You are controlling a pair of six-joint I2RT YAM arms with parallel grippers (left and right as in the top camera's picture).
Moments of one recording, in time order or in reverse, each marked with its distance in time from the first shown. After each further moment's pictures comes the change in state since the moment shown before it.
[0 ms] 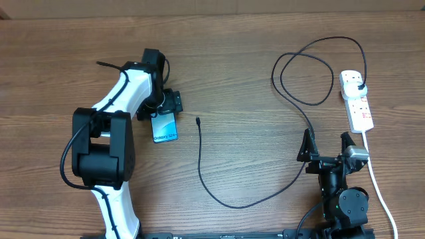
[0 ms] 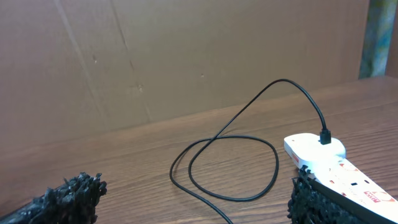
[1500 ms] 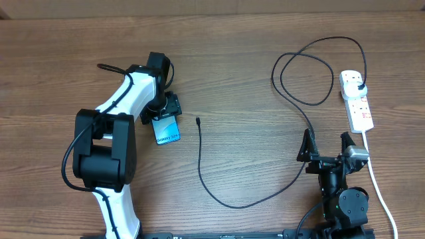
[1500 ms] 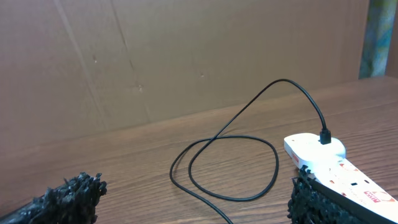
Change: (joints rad) left arm -0.020 -0.013 -0.030 -0.017 -0.053 -0.116; right arm 0.000 0.000 0.000 0.000 0.000 0.000
